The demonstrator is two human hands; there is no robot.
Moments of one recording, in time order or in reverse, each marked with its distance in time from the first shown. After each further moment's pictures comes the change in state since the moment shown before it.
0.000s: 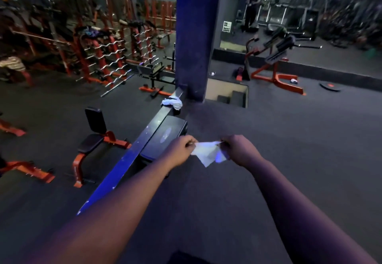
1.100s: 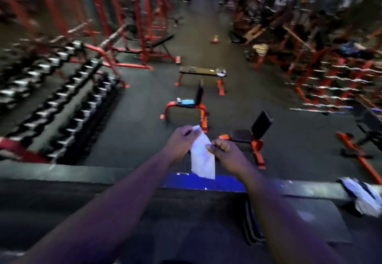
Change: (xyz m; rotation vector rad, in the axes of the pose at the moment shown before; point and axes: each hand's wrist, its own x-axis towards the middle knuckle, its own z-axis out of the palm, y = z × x) left_hand -0.027 -0.195 -0.218 -0.461 1.217 -0.648; right_hand 0.316 -0.326 0.223 0.638 -1.037 -0.862
